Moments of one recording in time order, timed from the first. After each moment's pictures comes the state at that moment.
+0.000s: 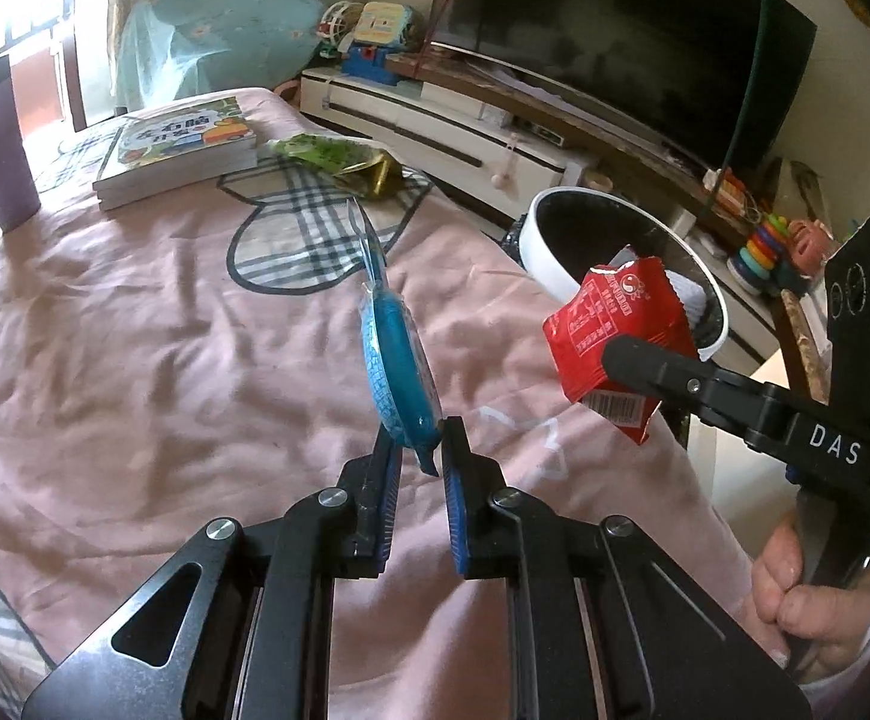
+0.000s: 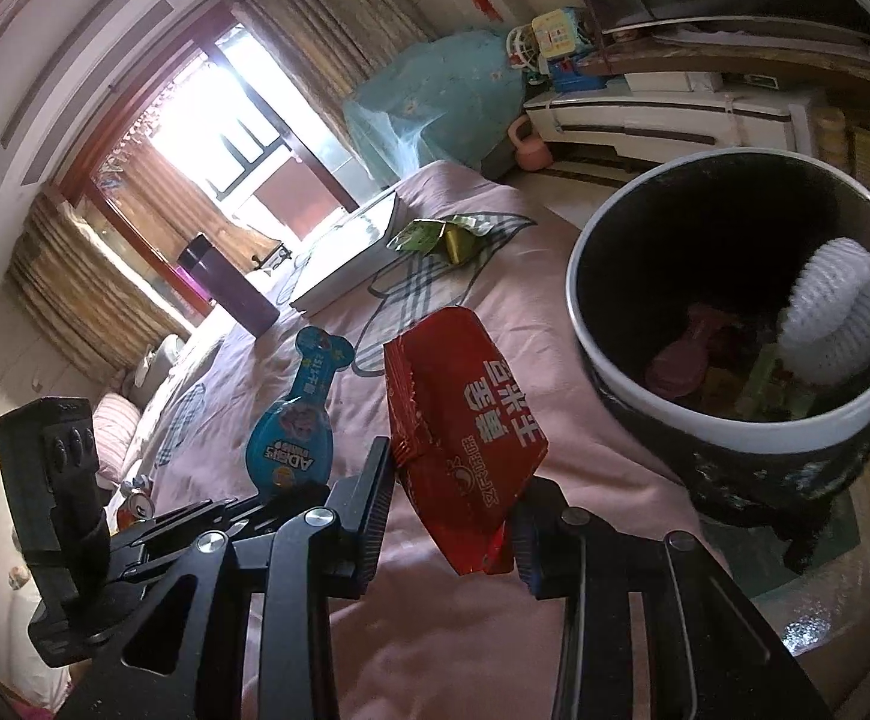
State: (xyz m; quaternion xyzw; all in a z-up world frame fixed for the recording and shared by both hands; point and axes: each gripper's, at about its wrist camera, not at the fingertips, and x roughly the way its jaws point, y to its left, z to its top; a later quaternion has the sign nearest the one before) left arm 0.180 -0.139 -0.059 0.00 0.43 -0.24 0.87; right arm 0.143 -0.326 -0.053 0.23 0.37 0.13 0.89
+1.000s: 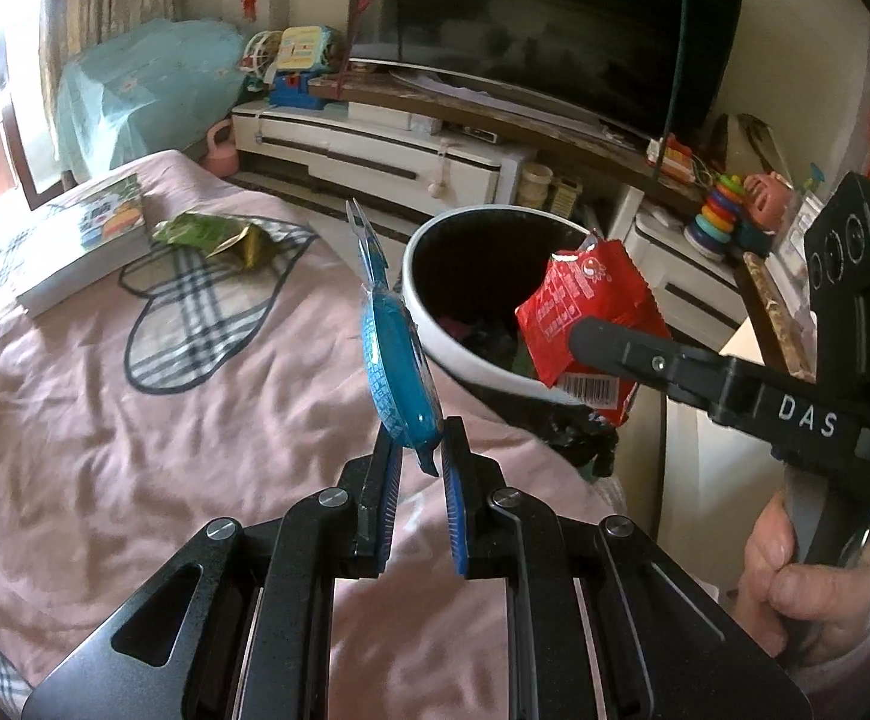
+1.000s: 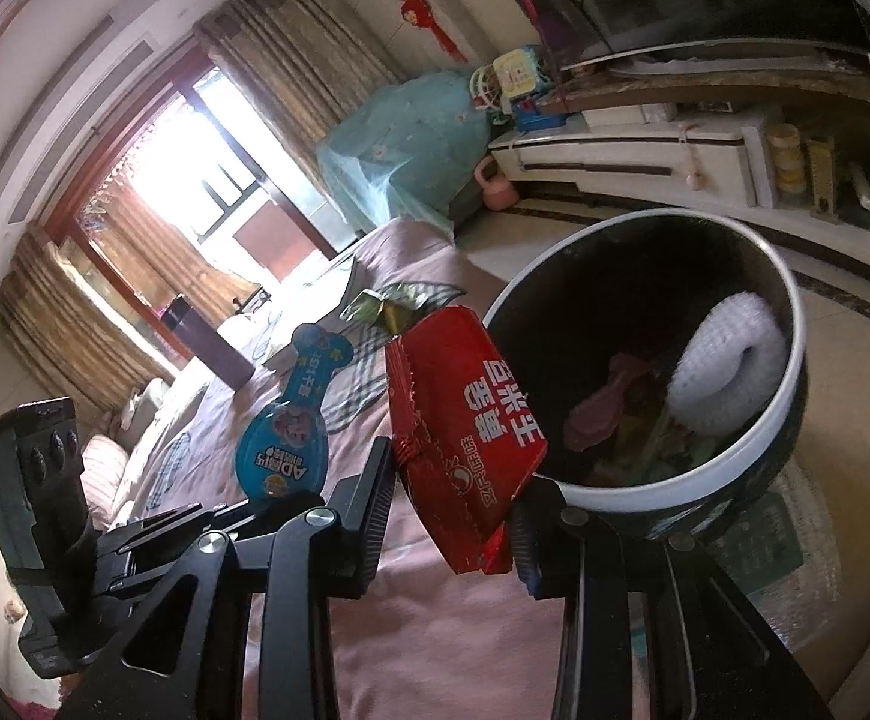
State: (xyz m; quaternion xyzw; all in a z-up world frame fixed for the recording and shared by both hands) left arm 0.178 -0.216 -0.027 0.06 0.40 -0.29 0.87; right arm 0.127 -0.374 -0.033 0.25 0.33 0.09 0.91
